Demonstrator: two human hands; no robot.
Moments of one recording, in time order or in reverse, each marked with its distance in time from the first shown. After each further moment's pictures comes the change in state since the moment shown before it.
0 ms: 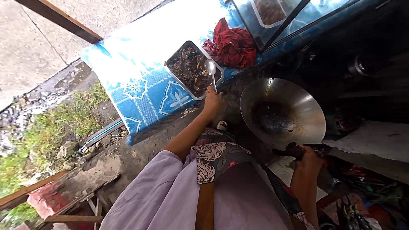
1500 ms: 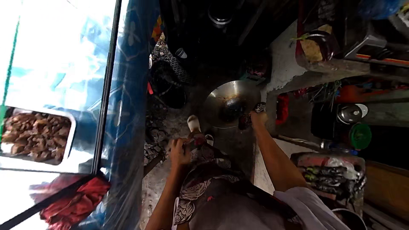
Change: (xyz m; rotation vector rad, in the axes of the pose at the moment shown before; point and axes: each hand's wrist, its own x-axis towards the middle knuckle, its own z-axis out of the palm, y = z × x) left_hand 0.028 0.255 0.336 0.344 -0.321 0.884; right_hand 0.461 0.006 -0.073 -0.255 0.247 0.392
